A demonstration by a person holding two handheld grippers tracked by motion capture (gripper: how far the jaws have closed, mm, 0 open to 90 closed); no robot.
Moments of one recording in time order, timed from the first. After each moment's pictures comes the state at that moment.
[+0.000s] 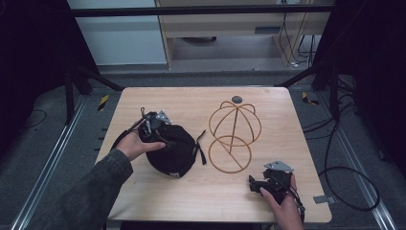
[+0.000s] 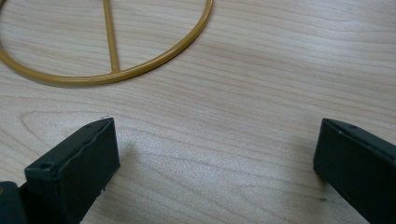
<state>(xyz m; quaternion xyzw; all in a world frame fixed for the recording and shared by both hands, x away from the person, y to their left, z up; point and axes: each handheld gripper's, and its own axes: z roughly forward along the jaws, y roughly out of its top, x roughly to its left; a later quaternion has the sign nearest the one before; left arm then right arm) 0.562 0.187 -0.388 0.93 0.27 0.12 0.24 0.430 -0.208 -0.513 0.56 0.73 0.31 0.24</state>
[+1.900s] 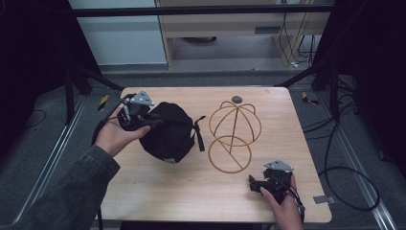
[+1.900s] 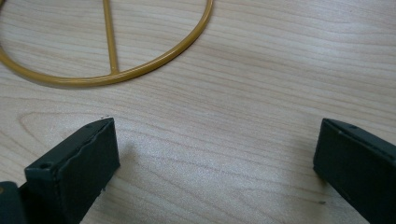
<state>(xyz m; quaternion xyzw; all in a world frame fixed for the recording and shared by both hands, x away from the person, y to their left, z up) 0.527 0.211 -0.286 0.89 0.26 0.17 0.33 0.431 -0.209 -0.513 0.56 0.73 0.32 0.24</state>
